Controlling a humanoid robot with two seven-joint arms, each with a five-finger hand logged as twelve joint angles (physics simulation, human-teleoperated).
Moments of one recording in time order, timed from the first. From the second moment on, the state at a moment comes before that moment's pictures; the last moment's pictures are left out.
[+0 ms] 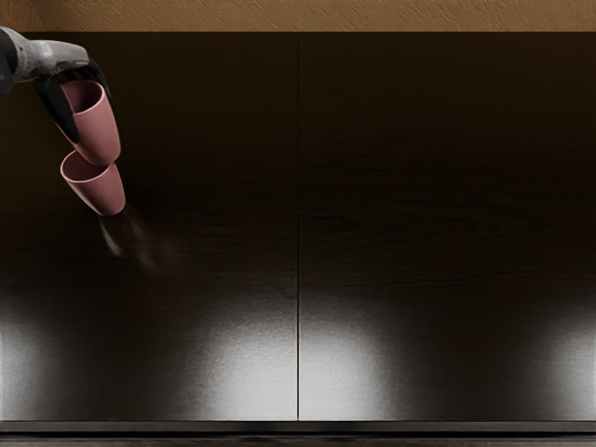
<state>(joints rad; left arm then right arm) -1.47 0.78 -0.13 -1.24 0.96 -0.42 0.61 -0.06 0.00 0.19 0.26 -0.12 -0.30 -0.16</state>
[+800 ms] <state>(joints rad) -1.42 0.79 -0.13 -1.22 0.97 -0.42 0.61 -0.06 0.00 0.19 0.26 -0.12 -0.30 -0.16</state>
